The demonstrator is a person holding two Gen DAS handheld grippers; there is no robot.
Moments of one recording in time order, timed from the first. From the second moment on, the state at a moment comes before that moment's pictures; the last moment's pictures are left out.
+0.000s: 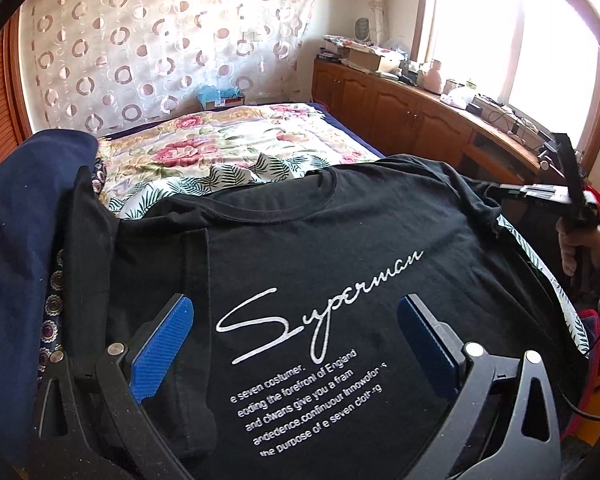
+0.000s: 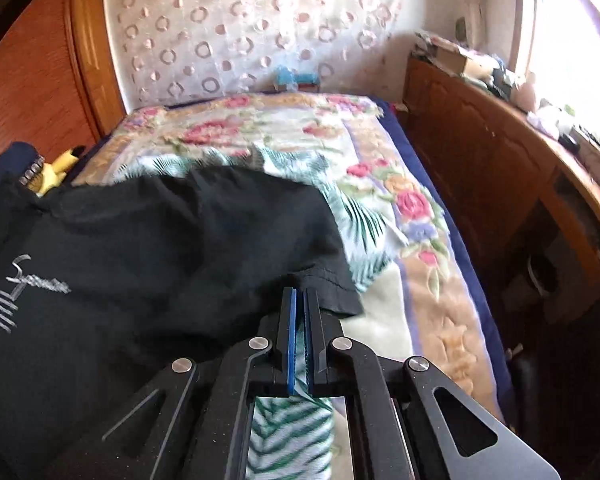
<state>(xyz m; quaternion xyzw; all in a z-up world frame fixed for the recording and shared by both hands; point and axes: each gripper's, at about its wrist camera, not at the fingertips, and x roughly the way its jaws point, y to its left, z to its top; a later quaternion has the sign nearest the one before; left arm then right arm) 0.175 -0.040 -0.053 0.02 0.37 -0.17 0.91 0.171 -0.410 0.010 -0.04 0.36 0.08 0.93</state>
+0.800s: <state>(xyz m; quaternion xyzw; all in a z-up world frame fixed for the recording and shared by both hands) 0.170 -0.023 -0.051 0.00 0.37 -0.15 0.92 0.164 -0.288 0.043 -0.08 0.34 0.22 0.91</state>
